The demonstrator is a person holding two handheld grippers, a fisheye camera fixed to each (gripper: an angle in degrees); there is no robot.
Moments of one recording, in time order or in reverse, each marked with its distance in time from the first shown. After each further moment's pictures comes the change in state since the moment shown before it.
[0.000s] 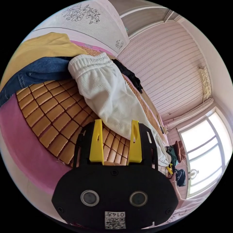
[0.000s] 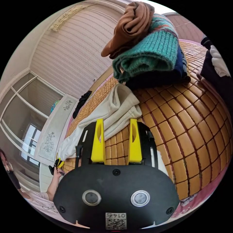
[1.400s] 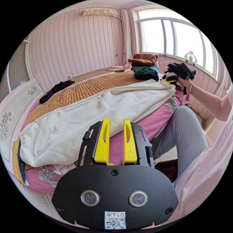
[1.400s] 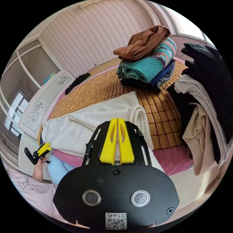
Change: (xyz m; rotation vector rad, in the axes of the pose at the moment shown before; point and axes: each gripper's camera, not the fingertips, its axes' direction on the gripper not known) left arm 0.361 0.379 0.057 -0.198 -0.081 1.172; right arm -0.046 0.054 -0.099 -0.123 0.192 -0.330
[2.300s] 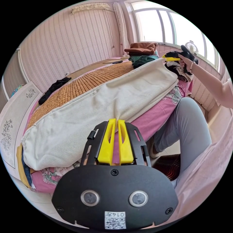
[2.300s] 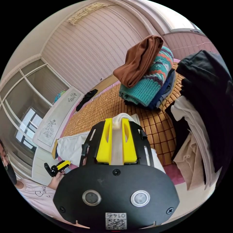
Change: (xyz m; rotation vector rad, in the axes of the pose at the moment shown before) left arm 0.064 -0.024 0.032 -0.105 -0.026 0.042; right arm 0.050 -0.030 -0.048 0.071 -0.065 0.112
